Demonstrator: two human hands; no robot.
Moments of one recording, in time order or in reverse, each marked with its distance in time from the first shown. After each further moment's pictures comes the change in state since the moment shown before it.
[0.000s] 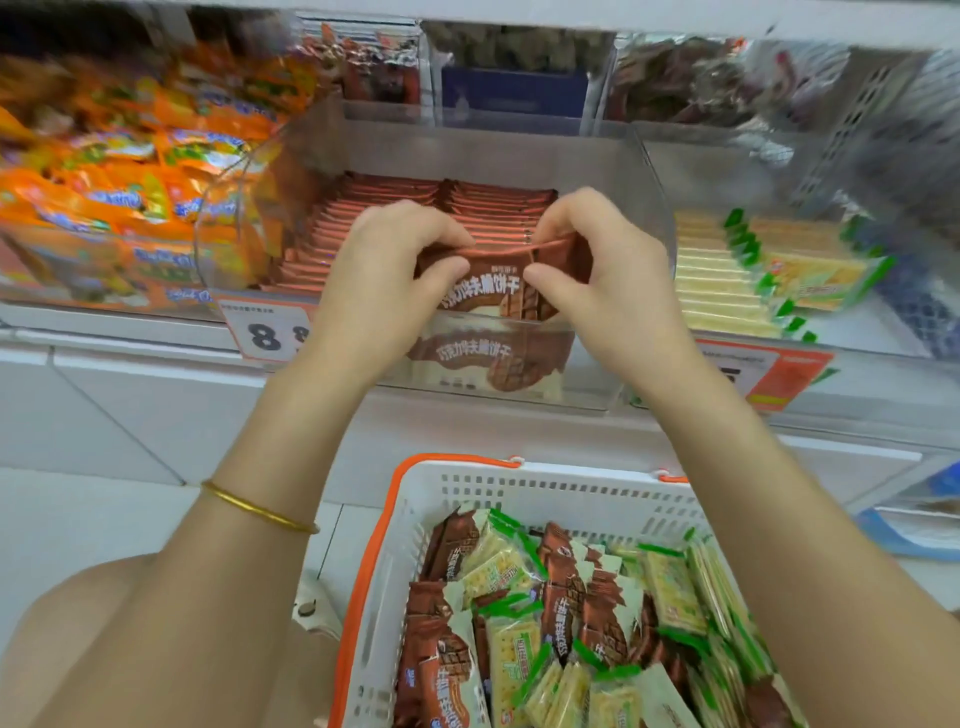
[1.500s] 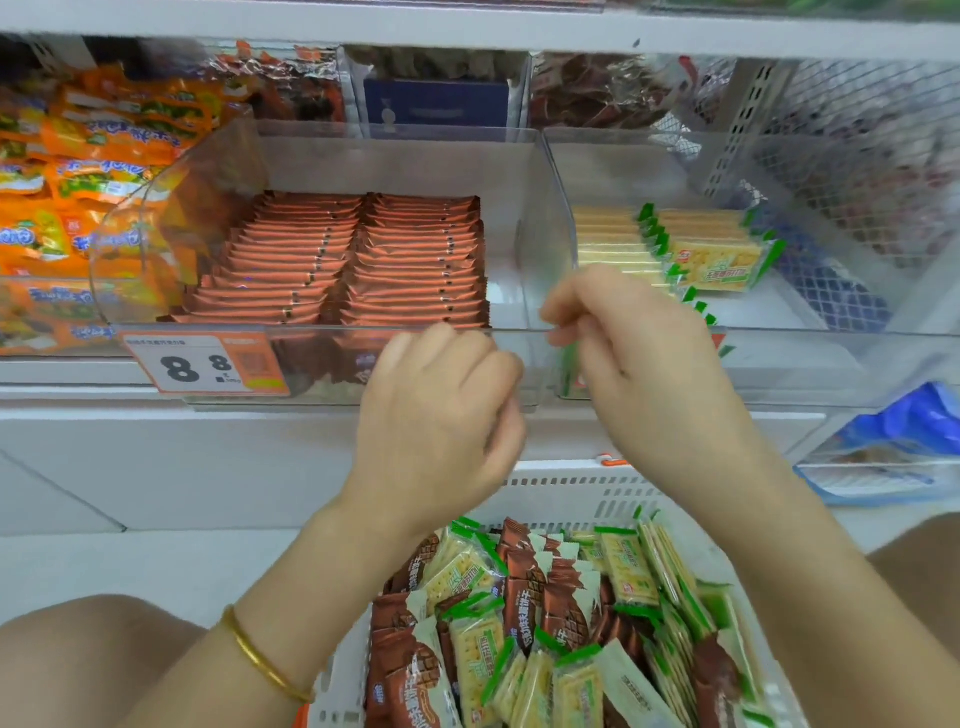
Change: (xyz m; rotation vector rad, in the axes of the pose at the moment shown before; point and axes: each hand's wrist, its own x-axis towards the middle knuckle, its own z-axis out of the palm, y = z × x) left_hand -0.061 0.078 0.035 0.113 0.005 0.351; right_hand -0.064 -0.019 -0.065 -0.145 -0.040 0.110
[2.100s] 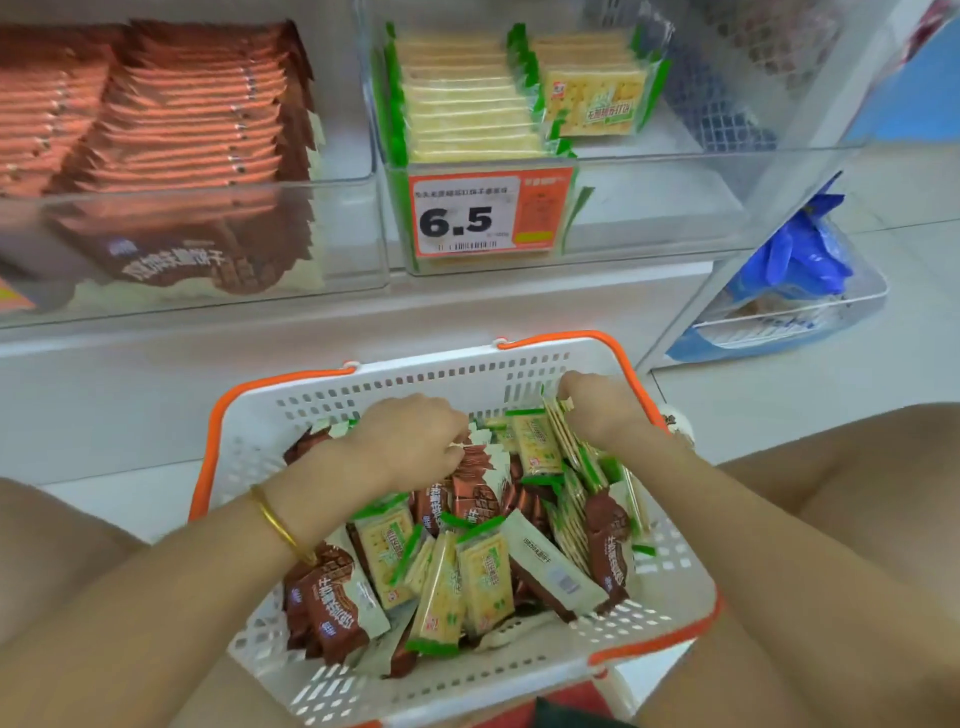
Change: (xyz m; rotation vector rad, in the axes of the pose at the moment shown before) left_hand -0.050 0.056 0.125 -0.085 -1.194 0.032; right_hand -0.120 0.242 0.080 -0.400 -0.698 0.624
